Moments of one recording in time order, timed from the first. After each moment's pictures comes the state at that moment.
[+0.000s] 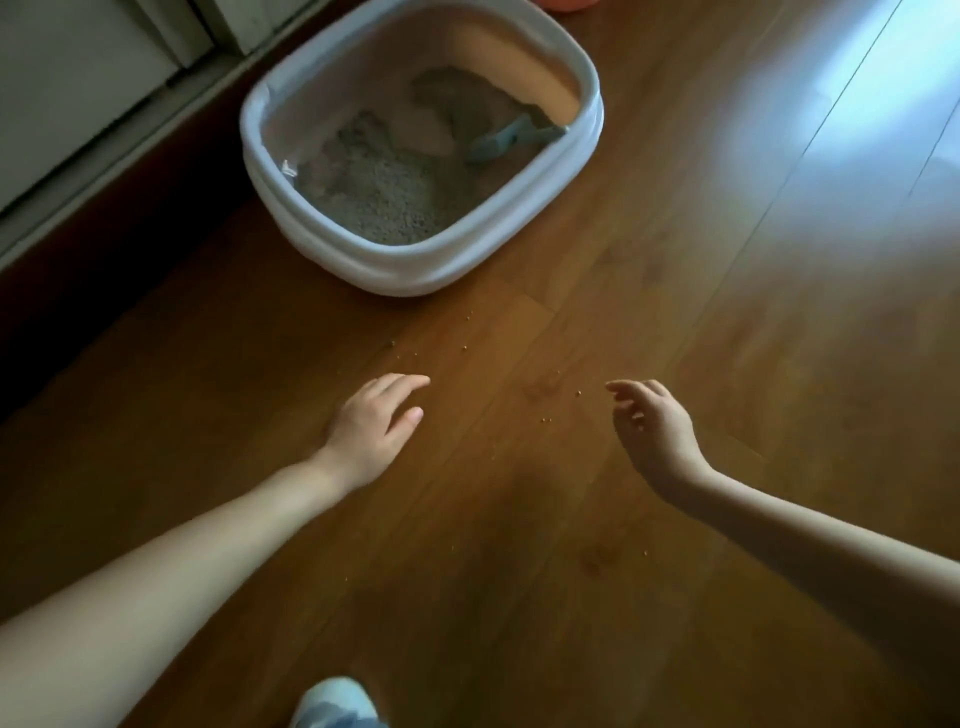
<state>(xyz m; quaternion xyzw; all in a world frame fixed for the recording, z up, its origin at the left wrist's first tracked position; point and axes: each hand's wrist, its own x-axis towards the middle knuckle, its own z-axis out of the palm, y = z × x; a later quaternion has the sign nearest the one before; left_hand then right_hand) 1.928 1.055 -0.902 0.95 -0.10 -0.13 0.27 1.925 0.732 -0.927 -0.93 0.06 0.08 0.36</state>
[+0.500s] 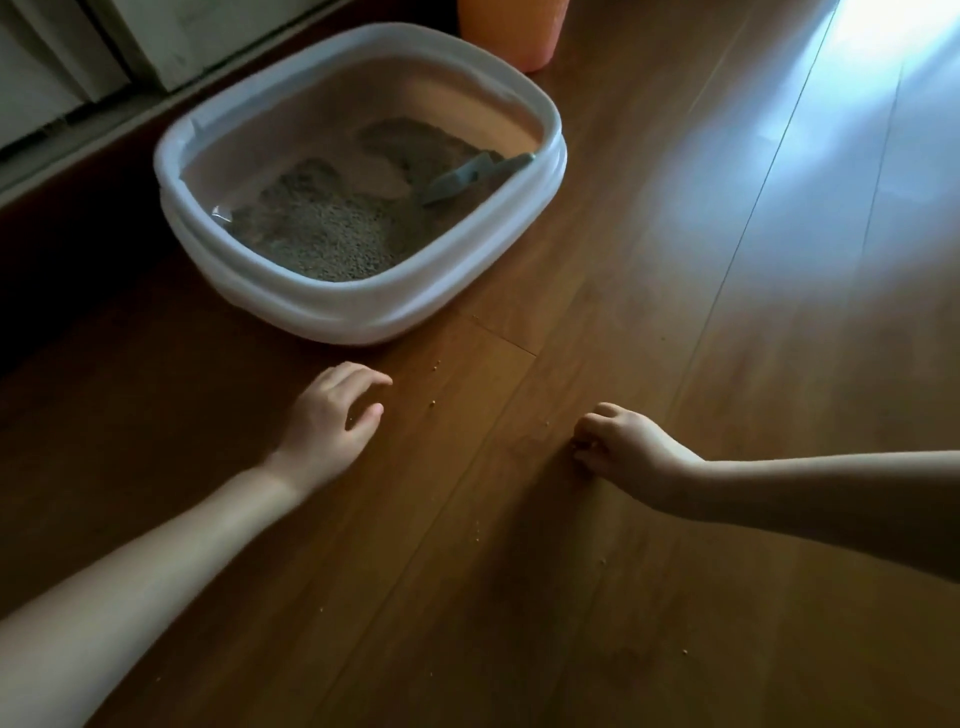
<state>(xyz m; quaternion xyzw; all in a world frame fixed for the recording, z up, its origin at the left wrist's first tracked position) 2.019 1.066 -0.980 0.94 -0.20 0.04 0.27 1.986 0.731 -0.977 -0.96 -0.12 0.19 0.18</state>
